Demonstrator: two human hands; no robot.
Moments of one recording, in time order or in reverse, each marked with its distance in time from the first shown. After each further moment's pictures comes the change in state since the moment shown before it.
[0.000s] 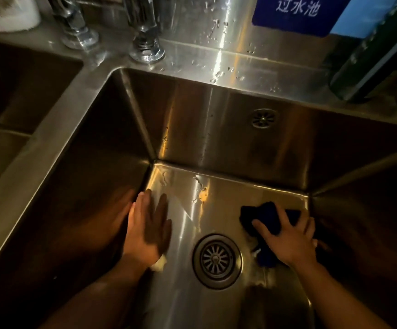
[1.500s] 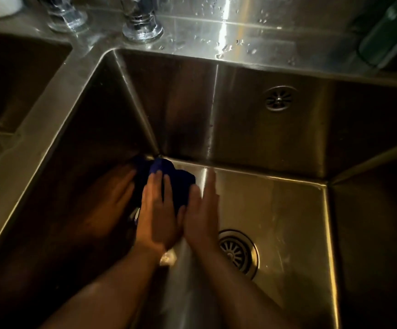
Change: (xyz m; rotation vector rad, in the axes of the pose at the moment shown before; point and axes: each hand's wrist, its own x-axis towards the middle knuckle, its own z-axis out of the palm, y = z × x) left_hand 0.028 0.007 -0.009 0.131 0.027 0.002; right_hand -0.067 -0.189 0.066 0.815 0.132 -0.468
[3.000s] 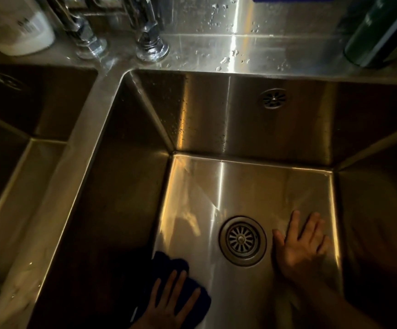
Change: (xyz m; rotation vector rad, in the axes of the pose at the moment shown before) left_hand -0.205 -0.029 0.013 0.255 -0.032 0.532; right_hand -0.061 0.175 -0.123 -1.028 0.361 0.069
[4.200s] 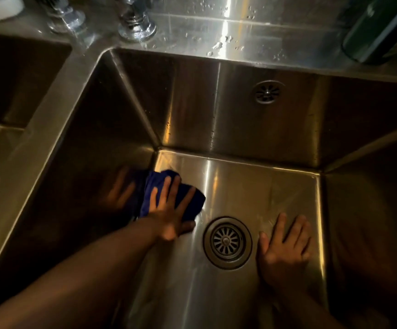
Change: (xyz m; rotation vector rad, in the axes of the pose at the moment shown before) left_hand 0.198 -0.080 0.002 -0.330 -0.556 -0.245; right_hand -0.002 0.001 -0.002 -0.088 0.107 -0.077
